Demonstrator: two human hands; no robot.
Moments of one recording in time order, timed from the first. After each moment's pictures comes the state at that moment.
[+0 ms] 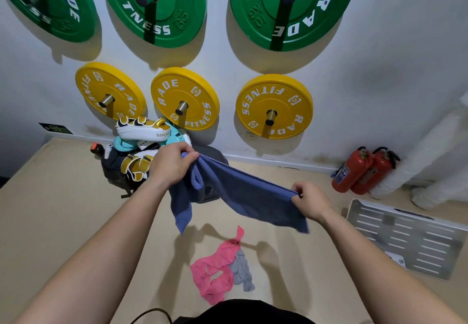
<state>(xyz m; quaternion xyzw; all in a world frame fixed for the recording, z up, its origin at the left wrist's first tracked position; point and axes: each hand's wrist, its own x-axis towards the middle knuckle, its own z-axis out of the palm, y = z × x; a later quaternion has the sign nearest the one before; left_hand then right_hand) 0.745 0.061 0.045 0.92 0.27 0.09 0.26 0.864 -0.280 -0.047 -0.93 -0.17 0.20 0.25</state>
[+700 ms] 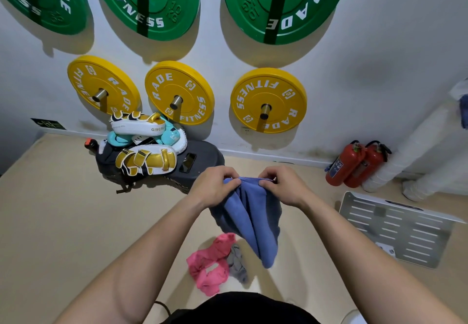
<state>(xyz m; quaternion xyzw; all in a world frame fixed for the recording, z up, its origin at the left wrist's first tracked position) 0.737 -0.046 0.006 0.94 0.12 -0.03 0.33 0.842 -0.250 -0.009 -0.86 -0.30 0.21 0.35</state>
